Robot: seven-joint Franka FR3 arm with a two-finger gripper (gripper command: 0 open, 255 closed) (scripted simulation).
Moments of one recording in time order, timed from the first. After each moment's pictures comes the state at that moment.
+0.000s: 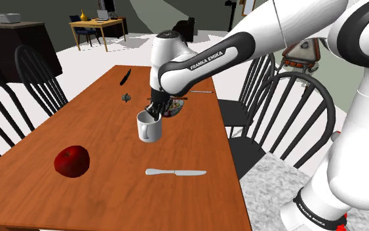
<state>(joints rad) 0.13 0.18 0.26 -1.97 -0.10 2.33 0.33</state>
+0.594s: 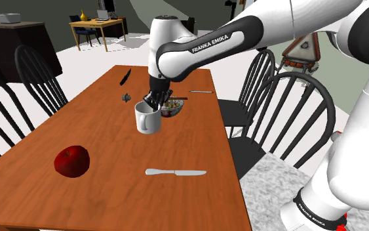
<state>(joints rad) 0.12 0.13 0.27 -1.90 -0.08 2.22 0.32</state>
